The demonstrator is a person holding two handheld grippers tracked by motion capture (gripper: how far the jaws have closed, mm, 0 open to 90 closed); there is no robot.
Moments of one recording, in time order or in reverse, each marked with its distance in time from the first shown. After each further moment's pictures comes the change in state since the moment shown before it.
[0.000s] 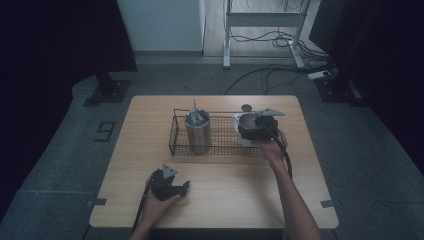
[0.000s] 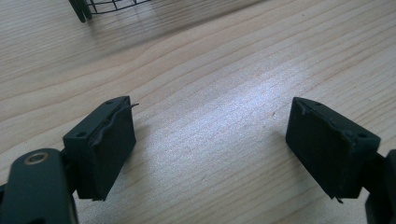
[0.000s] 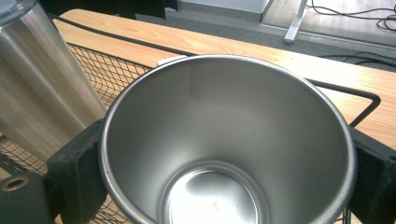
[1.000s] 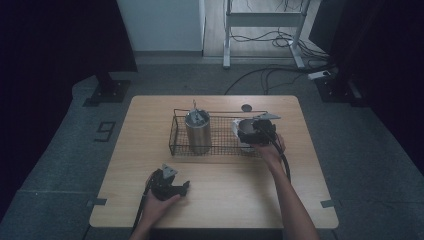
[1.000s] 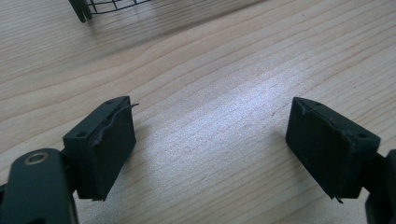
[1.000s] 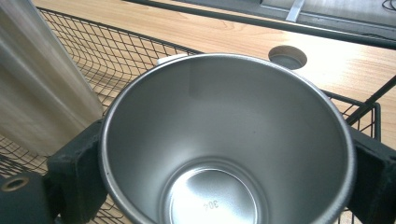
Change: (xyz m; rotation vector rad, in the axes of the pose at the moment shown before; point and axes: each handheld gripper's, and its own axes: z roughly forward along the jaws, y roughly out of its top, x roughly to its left) left arm 0.000 0.000 0.000 0.000 0.000 0.000; right arm -0.003 -0.018 0.019 0.063 -0.010 0.003
